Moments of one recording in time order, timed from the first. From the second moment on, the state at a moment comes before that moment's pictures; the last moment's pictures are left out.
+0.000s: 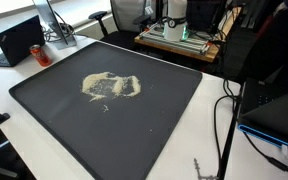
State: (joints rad) arm 0.07 -0.62 -0.03 -2.39 0.38 1.74 -0.33
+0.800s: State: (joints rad) arm 0.12 -0.35 0.18 -2.39 0.03 2.06 -0.26
